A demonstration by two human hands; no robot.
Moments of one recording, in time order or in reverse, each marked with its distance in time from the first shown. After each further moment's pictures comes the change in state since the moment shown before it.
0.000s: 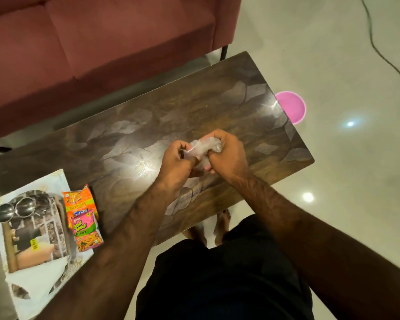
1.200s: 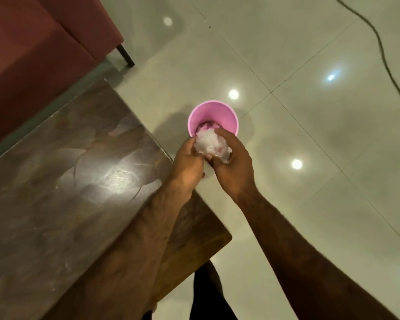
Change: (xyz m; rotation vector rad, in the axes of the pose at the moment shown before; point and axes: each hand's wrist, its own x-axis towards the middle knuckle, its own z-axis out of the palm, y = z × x) left_hand 0.332 0.019 0.496 0.271 -0.126 -0.177; right_hand 0.317 0.306 -0.323 0.271 0.251 0.203
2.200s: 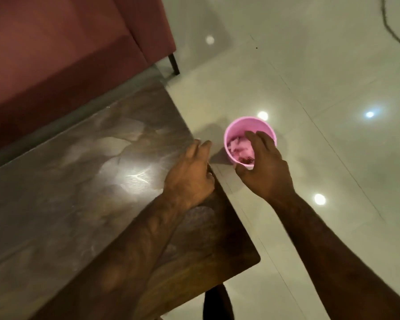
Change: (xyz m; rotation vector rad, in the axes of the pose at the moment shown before) left_hand -0.021 -0.014 -0.102 0.938 0.141 0.336; right_hand 0.023 -0.024 0.025 -0.716 -0.175 -0.322
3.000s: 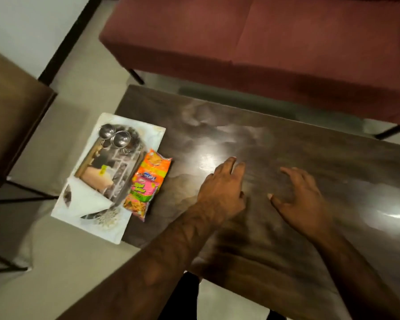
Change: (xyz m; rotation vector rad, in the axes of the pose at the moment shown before) left_hand -0.371 -0.447 -0.119 -0.178 0.332 -0.431; right_hand -0.216 -0.467 0.255 -0.230 -0.460 -0.426
